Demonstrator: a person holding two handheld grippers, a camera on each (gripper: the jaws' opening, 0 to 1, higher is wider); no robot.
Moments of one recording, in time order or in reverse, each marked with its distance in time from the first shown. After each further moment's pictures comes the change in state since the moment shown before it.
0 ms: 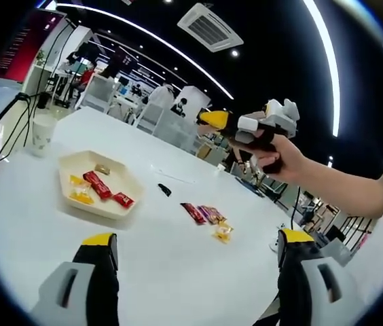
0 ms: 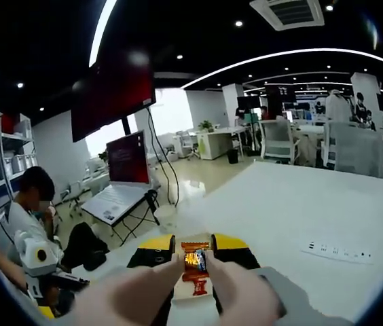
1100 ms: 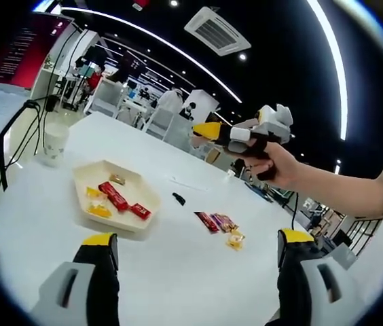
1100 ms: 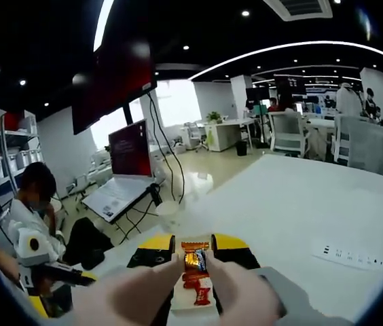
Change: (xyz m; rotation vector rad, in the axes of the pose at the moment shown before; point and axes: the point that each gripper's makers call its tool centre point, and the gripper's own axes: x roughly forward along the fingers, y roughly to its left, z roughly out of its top) left arm -0.004 0.027 0.025 -0.007 -0.025 0.054; right arm 0.048 -0.001 -0.009 -0.001 0.056 0.055
